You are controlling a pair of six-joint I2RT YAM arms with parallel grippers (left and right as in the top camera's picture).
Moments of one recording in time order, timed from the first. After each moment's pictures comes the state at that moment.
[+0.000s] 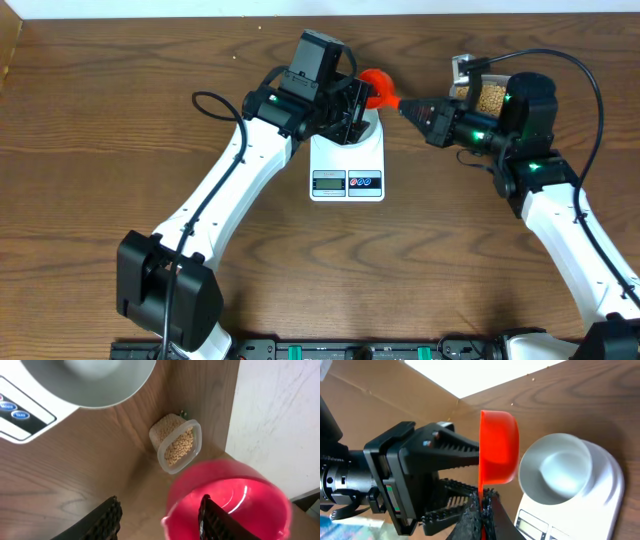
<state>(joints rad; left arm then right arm) -0.46 1.77 1.55 -0.62 0.39 -1.67 0.13 1.42 0.96 0.07 -0.83 0.58</state>
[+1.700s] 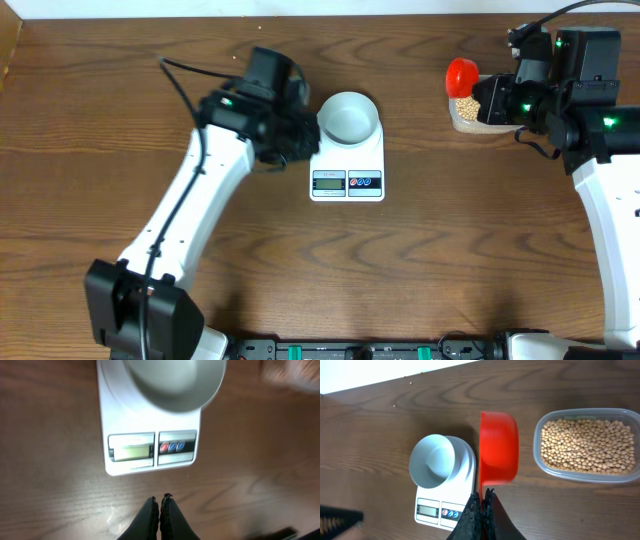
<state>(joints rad) -0.36 1.66 1.45 -1.00 0.32 -0.41 0.03 1.45 1.47 -0.82 -0.34 0.17</state>
